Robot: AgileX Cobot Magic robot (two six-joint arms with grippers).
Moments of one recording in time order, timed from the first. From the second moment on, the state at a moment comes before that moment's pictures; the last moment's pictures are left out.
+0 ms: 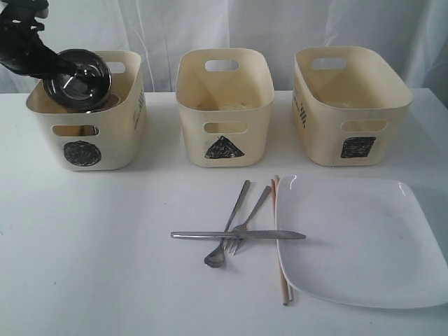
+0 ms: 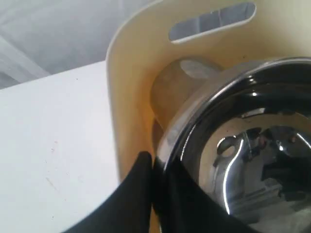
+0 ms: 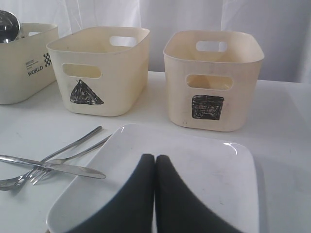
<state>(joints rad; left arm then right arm) -0.03 2.09 -1.85 -0.15 0.59 0.39 0.15 0.01 -0.01 -0.07 0.23 0.11</state>
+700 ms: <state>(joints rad) -0.03 2.04 -1.85 -0.52 0.75 0.58 0.15 0.01 -0.01 -0.07 0.23 0.11</state>
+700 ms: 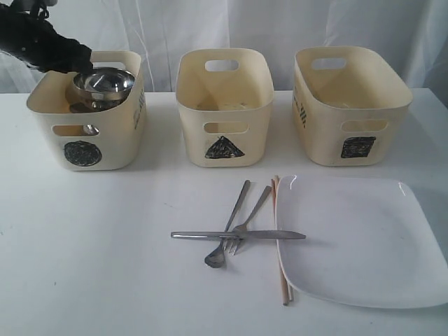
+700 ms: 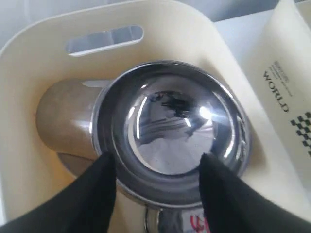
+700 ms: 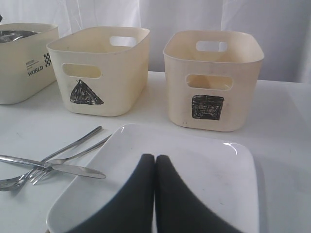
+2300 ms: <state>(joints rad) -0.50 1.36 -1.06 -0.58 0.84 0.55 0.15 0.01 -0.01 -0.07 0.23 0.11</state>
